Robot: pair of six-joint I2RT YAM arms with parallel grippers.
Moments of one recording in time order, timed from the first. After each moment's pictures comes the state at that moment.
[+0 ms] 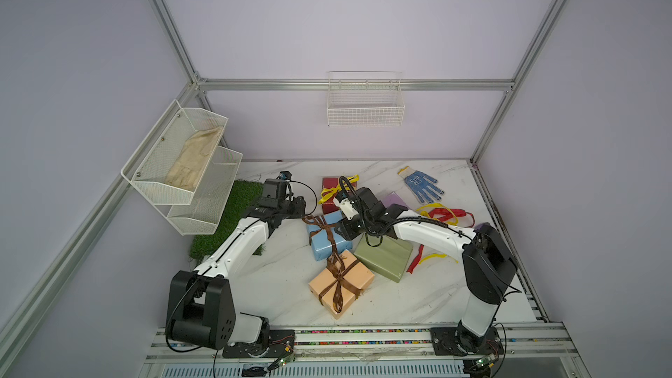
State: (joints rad) left arm -0.19 1.36 1.00 -0.38 0.06 -0.22; right arm 0.78 1.81 1.35 -0.37 -0.18 0.20
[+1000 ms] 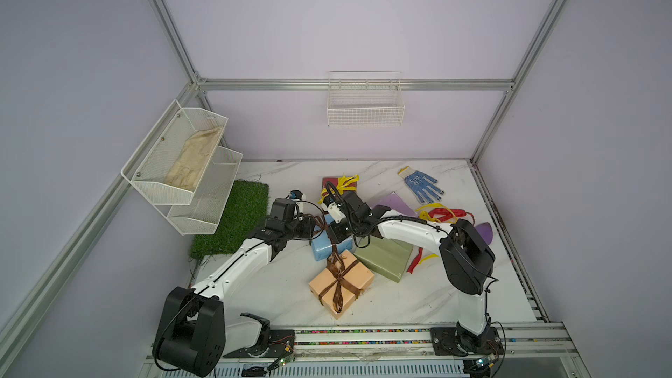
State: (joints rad) left arm -0.30 1.28 0.79 -0.27 0.16 -0.32; right arm 0.82 1.96 1.46 -0.36 -0.20 0.21
